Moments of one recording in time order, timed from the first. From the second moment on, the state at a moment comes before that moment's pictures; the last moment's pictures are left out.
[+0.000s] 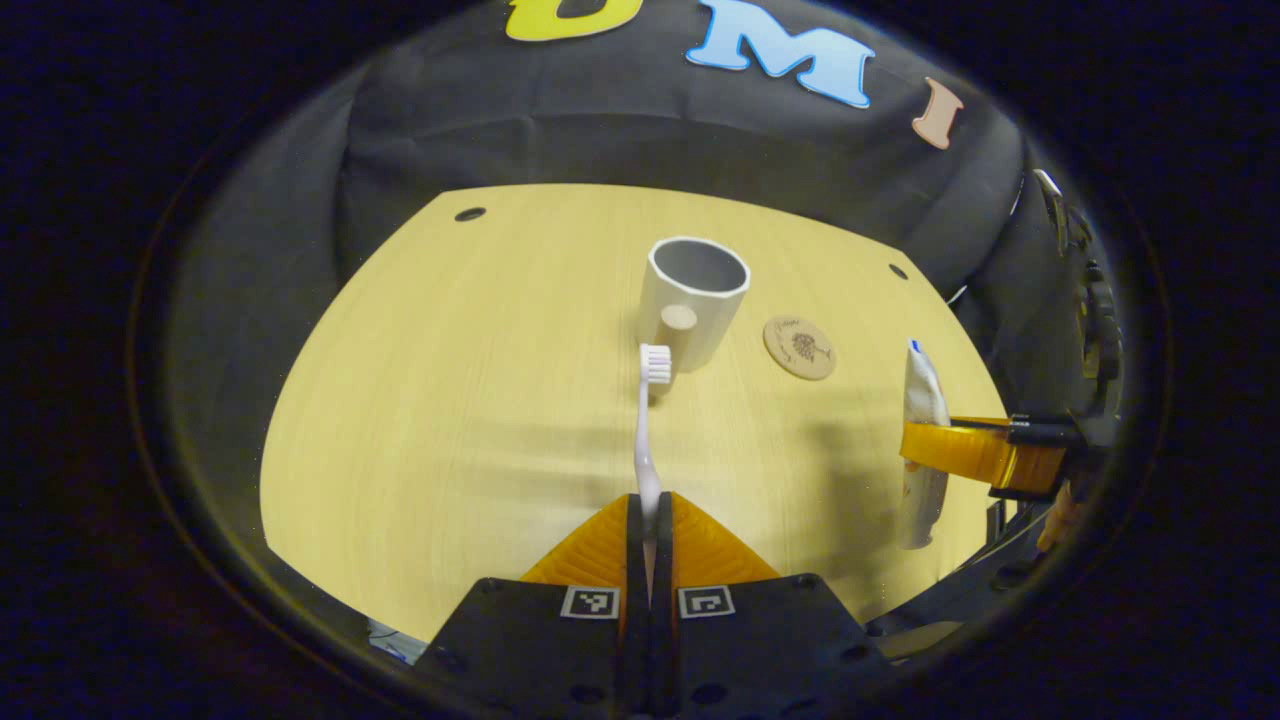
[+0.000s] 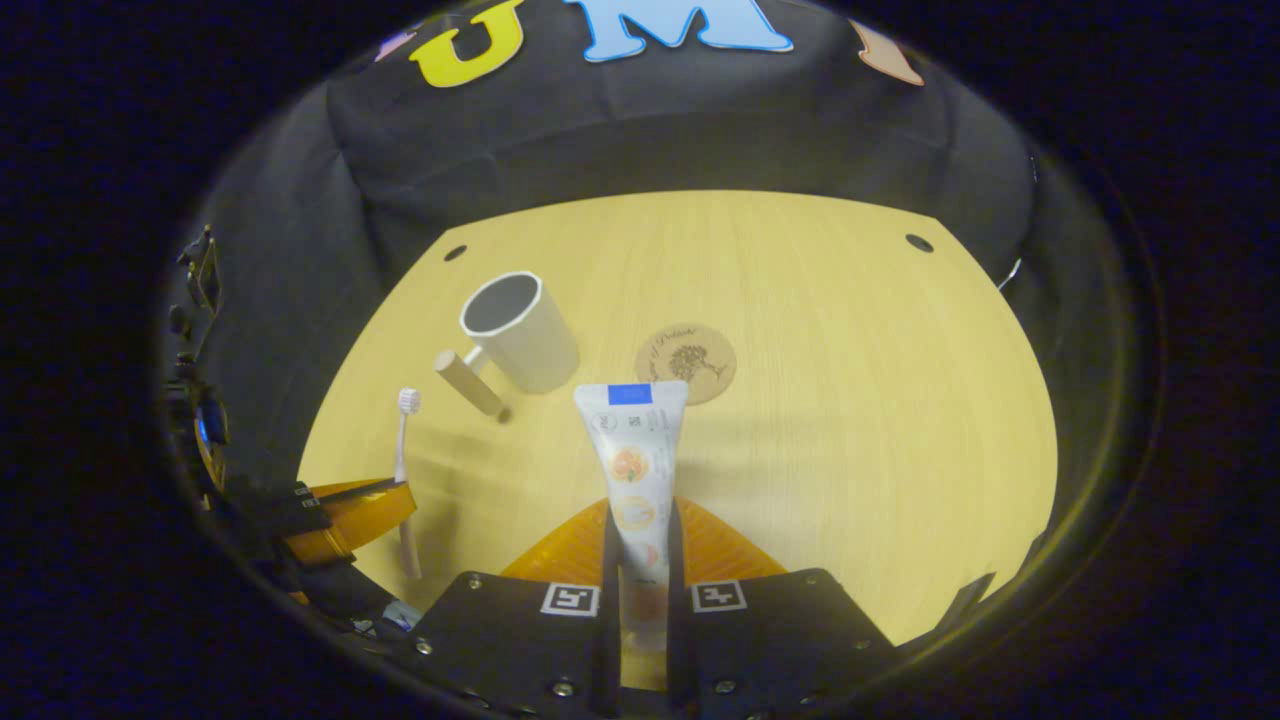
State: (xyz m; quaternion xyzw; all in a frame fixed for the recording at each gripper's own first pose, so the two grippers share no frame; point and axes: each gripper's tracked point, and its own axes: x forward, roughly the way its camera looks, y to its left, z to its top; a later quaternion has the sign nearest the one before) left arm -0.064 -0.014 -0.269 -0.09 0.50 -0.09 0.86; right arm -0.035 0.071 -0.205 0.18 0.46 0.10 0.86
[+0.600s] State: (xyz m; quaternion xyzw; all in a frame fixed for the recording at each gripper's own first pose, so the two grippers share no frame) left arm 0.047 0.013 -0.162 -0.12 0.30 -0.08 0.94; right arm 0.023 0.057 -0.119 0.19 0.32 0.09 0.92
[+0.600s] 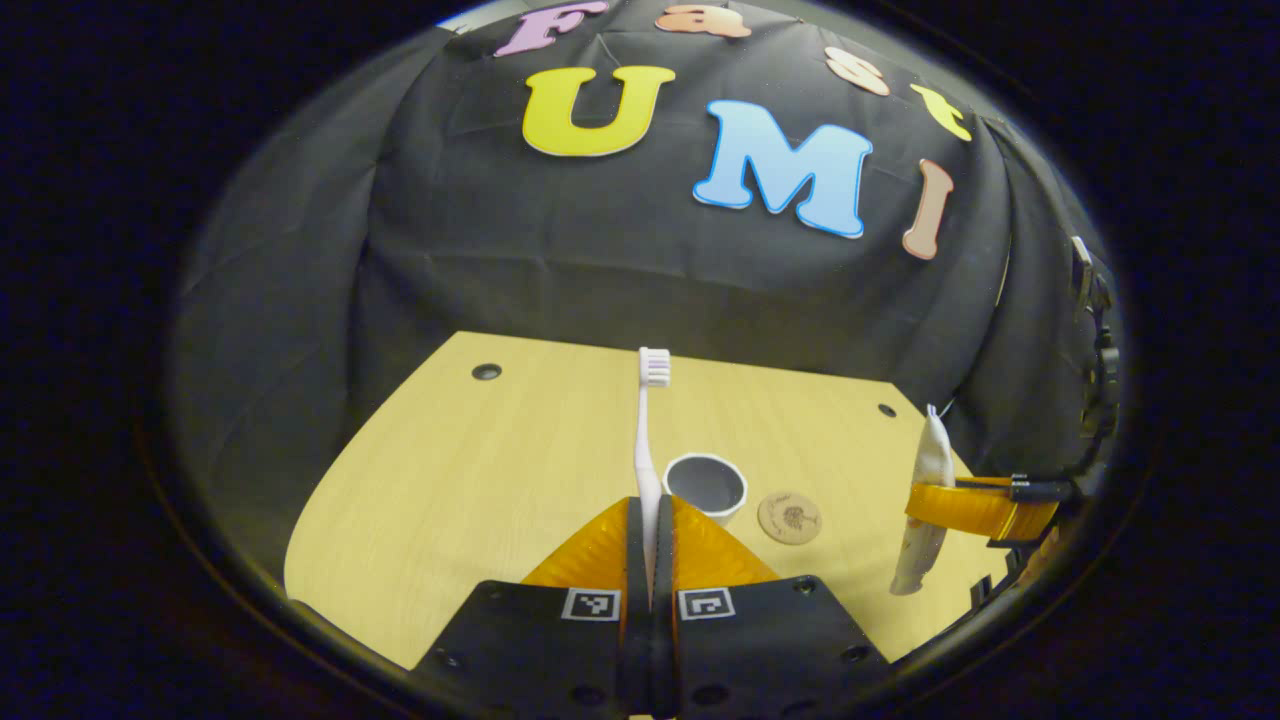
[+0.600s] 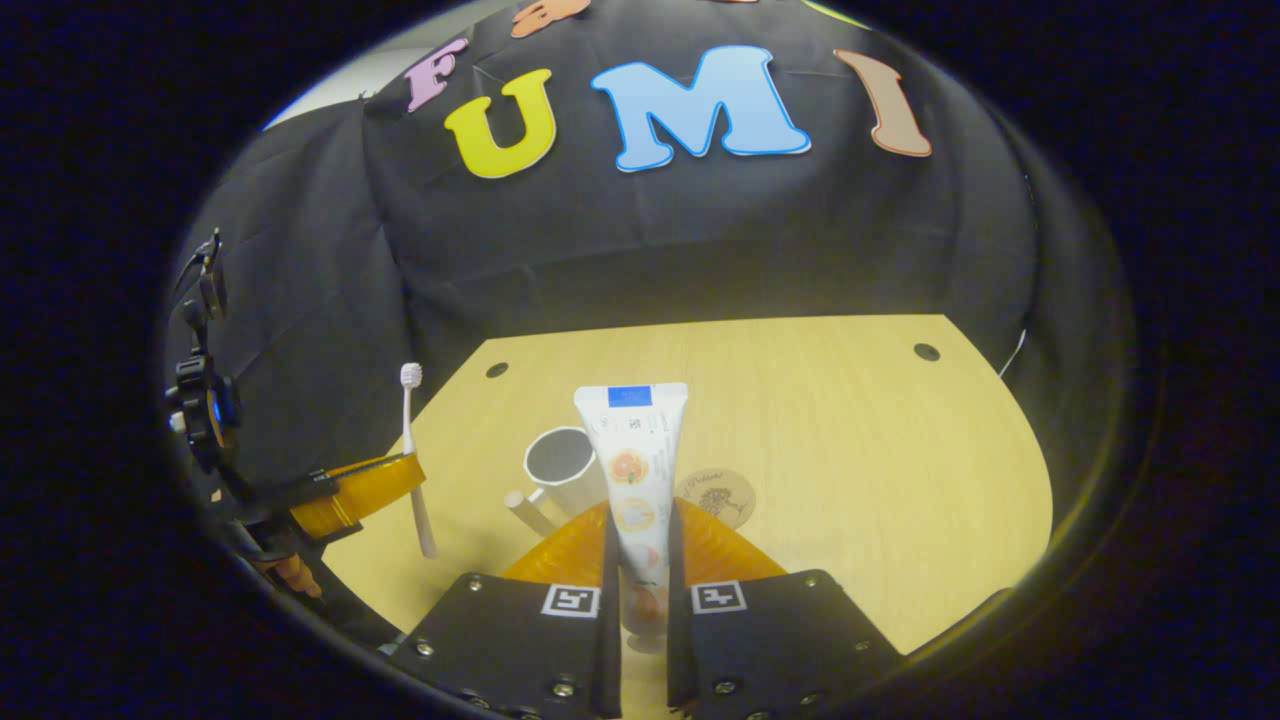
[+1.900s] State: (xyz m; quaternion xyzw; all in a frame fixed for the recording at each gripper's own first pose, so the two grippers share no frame) left arm 0.163 -0.074 -0.226 -0.16 0.24 -0.16 0.94; right arm 0.063 0.055 -0.128 0.18 0.31 0.07 0.93
